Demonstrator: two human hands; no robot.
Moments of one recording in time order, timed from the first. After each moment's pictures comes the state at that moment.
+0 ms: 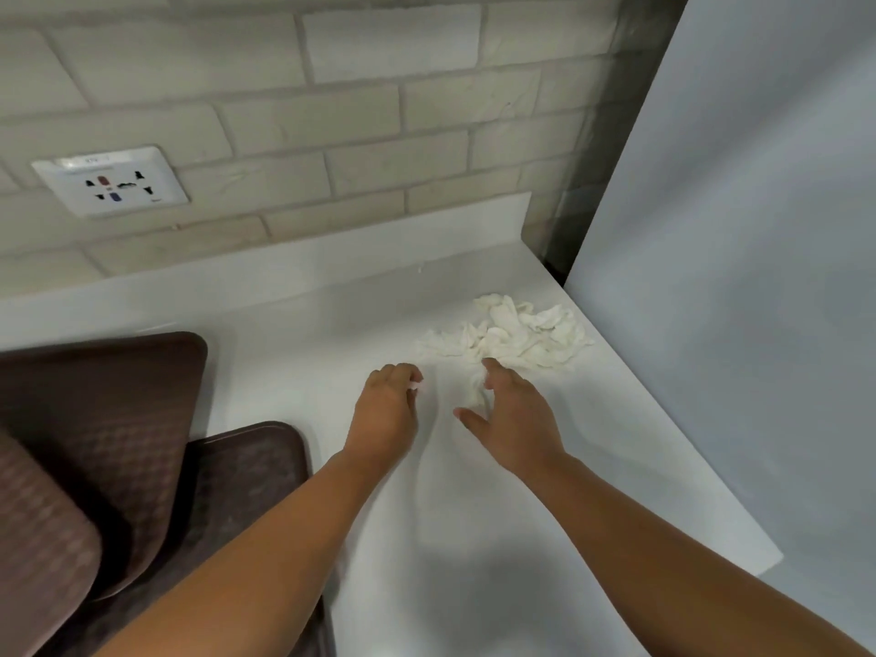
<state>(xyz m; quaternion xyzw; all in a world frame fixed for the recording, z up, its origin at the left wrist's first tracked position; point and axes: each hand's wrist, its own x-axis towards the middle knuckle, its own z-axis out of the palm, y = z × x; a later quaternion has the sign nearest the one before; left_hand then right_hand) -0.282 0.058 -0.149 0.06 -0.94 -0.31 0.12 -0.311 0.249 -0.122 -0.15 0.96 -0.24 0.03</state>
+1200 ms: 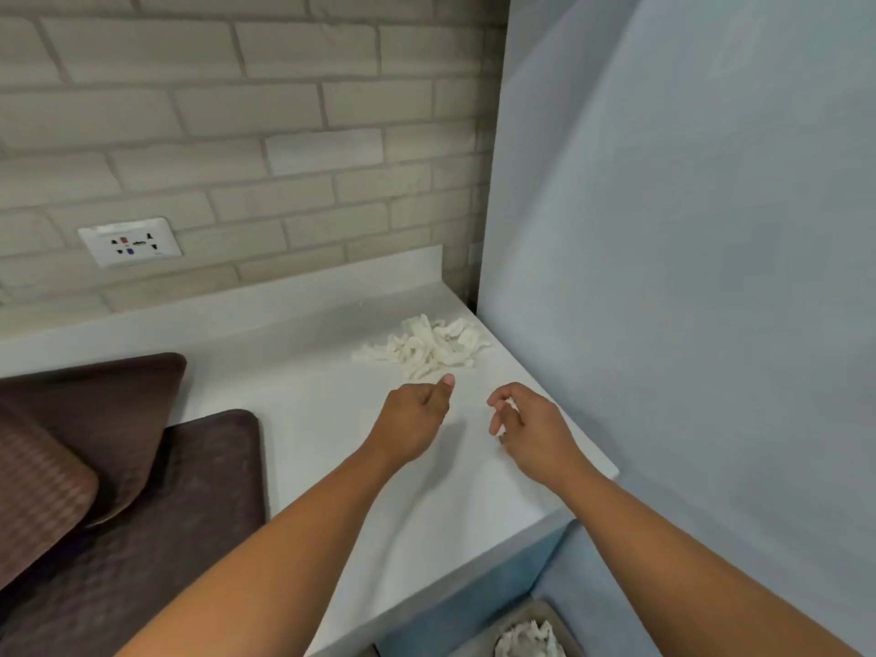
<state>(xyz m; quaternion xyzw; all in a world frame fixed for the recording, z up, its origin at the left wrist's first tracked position) -0.180 0.222 -0.031 0.06 -0.86 -0.51 0.00 -0.184 0.409 -0.031 -0.09 0.88 -0.46 0.03</state>
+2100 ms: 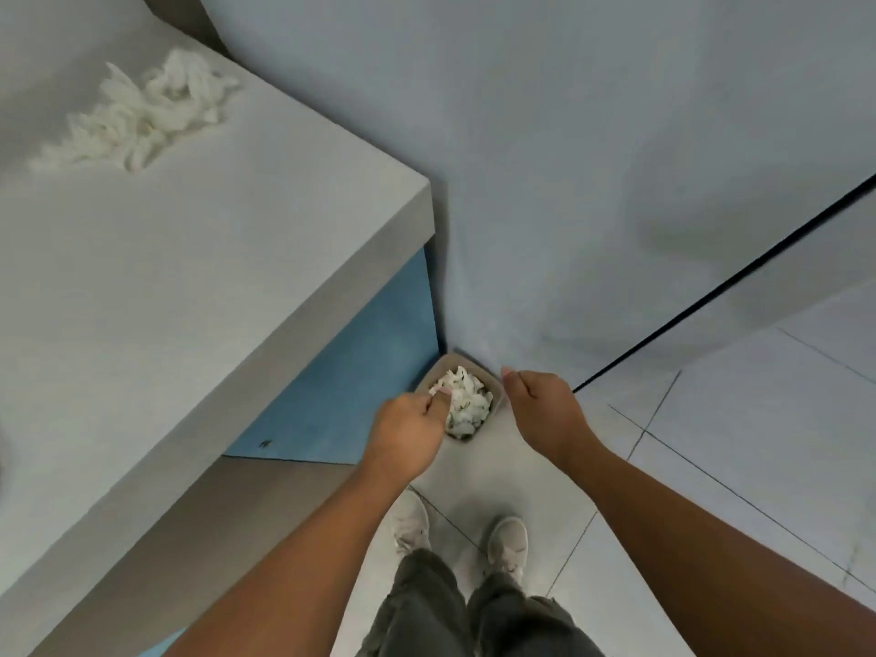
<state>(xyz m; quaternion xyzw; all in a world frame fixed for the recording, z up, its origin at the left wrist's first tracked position) 0.000 0.410 -0.254 0.01 -0.90 -0.38 -0.22 0.032 0.591 -0.247 0.20 0.88 -0.43 0.08</state>
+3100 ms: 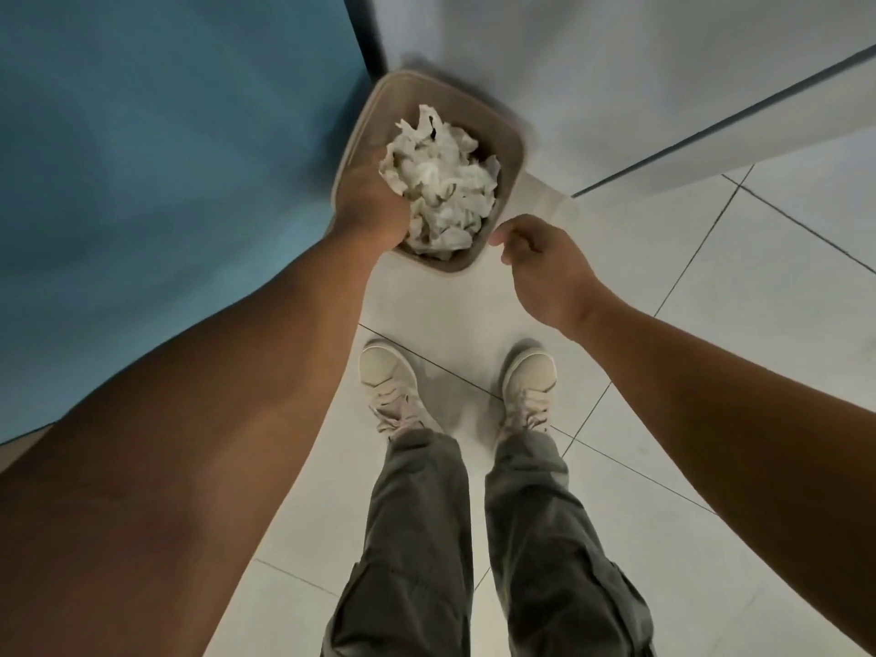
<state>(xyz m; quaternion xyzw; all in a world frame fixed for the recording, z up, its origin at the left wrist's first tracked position) -0.106 0.438 -0.701 0.05 -0.89 -0.33 -0.32 0.029 0.584 -0.657 0.34 0.77 -0.50 0.21</state>
